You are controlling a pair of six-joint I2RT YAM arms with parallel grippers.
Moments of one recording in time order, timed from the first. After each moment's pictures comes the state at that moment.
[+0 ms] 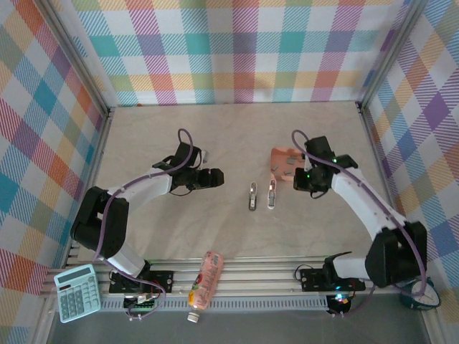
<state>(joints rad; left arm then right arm) -0.46 1.59 0.98 -0.34 0.31 -0.51 0.29 1.28 1.01 -0.92 -0.07 0.37</state>
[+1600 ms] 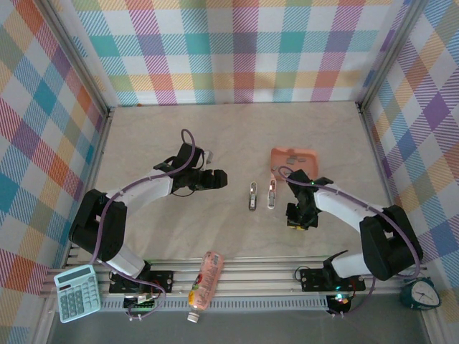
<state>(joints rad) -0.50 1.57 0.98 -0.34 0.32 -0.51 0.45 1.38 0.73 -0.89 -0.10 0.65</state>
